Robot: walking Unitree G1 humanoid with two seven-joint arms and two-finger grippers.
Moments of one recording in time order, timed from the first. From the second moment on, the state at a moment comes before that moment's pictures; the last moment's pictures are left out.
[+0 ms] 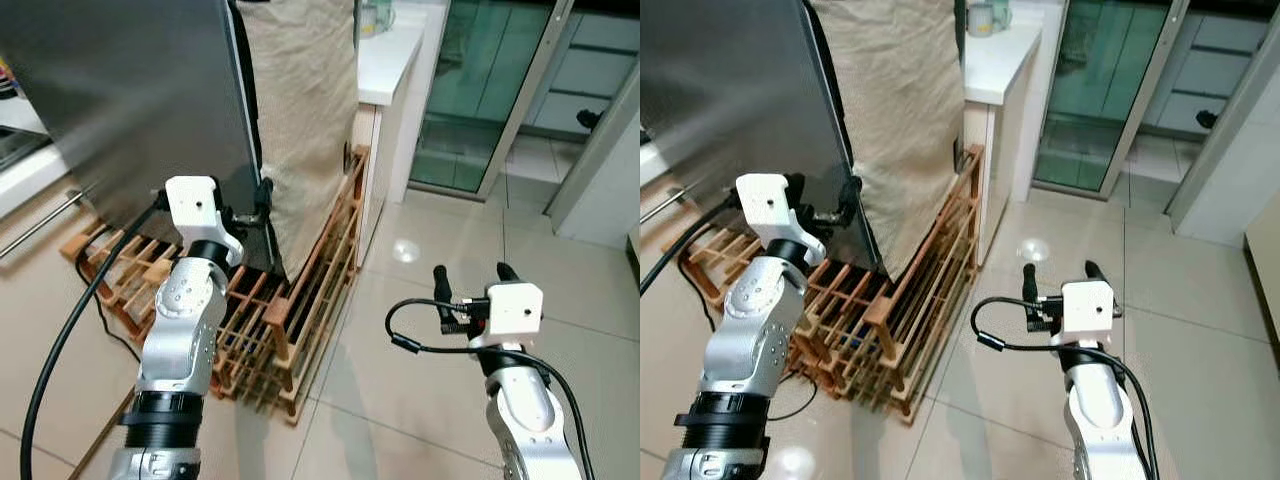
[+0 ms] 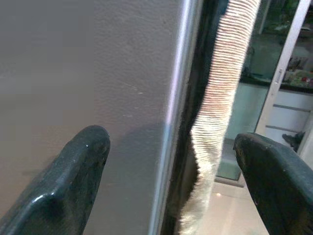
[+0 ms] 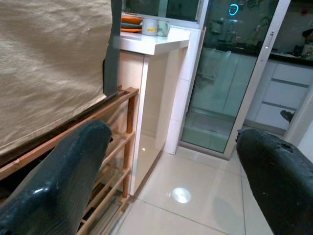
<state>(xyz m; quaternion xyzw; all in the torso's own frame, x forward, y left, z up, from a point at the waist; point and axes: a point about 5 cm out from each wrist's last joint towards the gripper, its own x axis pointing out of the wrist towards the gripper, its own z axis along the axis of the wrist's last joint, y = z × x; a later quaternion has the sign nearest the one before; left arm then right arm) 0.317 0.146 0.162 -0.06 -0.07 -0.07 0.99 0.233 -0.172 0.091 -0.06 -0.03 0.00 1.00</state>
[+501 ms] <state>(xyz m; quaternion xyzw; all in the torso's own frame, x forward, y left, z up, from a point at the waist) 0.322 0.127 0.178 -0.06 -0.10 -0.09 0.99 0.233 -0.169 0.094 -0.07 -0.03 0.01 1.00</state>
